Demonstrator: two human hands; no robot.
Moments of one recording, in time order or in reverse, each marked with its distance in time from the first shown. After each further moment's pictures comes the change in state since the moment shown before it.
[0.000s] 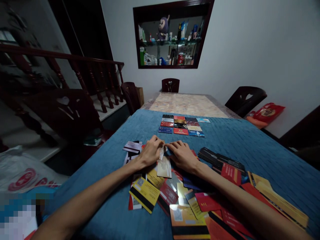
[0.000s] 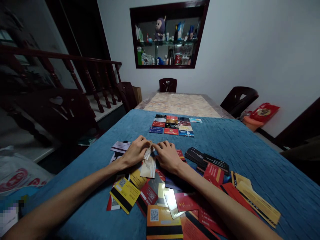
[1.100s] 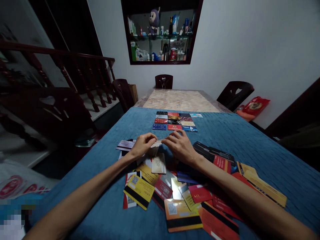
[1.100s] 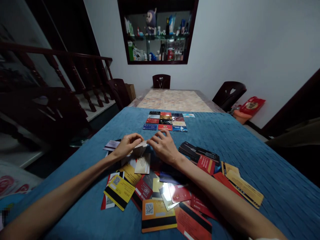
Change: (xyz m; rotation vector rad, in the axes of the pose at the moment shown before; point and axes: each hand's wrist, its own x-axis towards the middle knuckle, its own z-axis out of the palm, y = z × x) left_hand 0.014 -0.012 -0.004 -0.622 0.032 -0.135; right_hand 0.001 0.014 -0.020 -0.221 0.426 -0.306
